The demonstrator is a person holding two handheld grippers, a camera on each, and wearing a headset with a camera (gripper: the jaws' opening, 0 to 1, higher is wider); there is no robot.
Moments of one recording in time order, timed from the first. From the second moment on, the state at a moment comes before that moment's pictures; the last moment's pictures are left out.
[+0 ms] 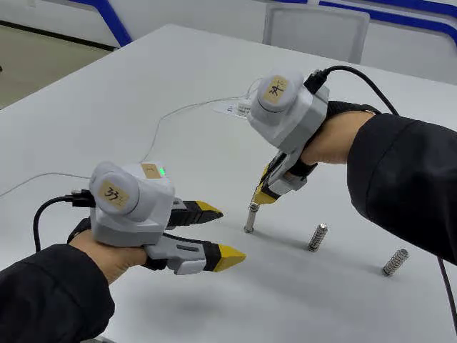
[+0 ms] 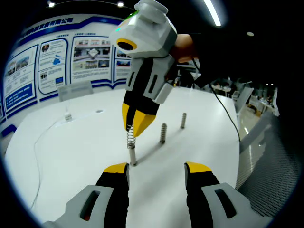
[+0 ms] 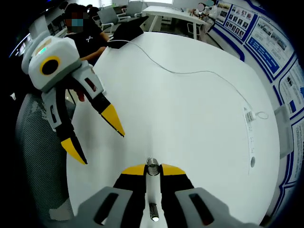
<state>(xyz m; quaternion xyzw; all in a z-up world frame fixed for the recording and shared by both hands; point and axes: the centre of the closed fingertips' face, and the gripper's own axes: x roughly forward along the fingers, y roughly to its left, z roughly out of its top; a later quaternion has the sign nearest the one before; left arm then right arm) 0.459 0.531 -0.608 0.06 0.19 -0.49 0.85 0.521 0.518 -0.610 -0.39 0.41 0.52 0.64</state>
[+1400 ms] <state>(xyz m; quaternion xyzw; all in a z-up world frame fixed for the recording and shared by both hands) 0.462 0.533 -0.613 0.06 0.20 -0.48 0.85 0.525 0.518 -0.657 -0.39 0.44 0.51 0.63</state>
